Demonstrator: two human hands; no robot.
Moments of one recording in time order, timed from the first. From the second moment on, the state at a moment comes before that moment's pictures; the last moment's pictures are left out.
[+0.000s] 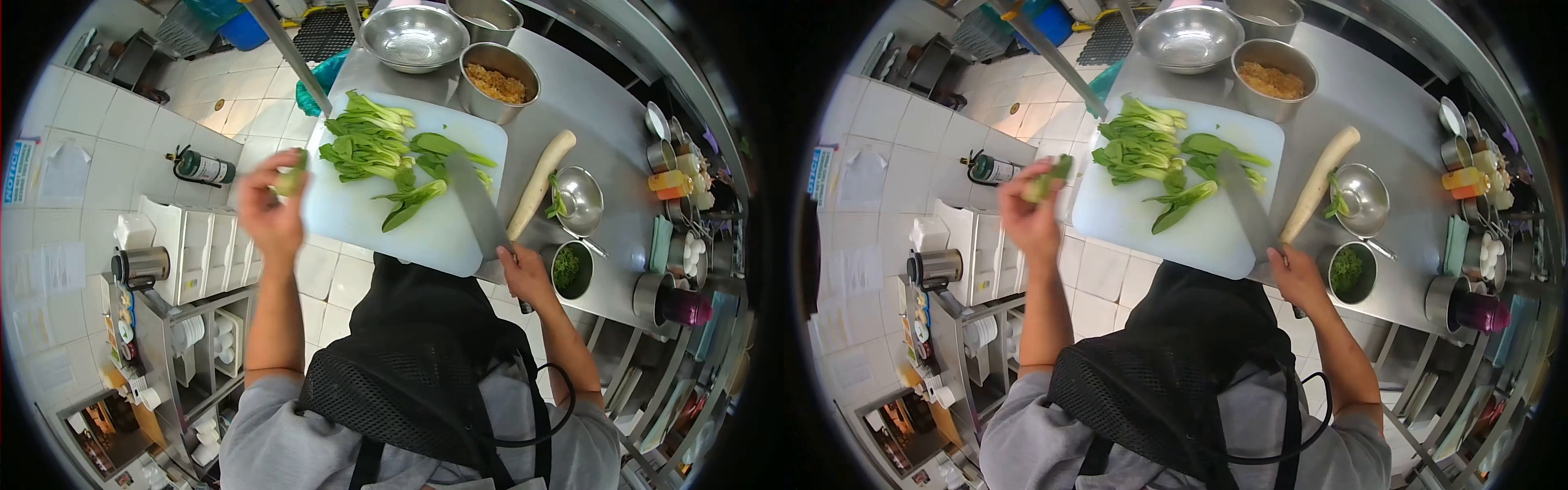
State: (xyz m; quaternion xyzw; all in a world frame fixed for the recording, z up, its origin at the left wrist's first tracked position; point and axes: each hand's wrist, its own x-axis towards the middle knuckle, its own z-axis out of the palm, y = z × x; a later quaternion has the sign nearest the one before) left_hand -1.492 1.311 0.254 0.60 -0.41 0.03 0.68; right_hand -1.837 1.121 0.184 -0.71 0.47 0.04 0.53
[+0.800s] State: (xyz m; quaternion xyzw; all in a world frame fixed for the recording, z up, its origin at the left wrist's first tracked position) left_hand -1.531 1.341 0.121 0.76 -0.55 -0.02 0.34; right_hand -1.823 1.124 0.213 -0.87 0.27 0.09 0.39
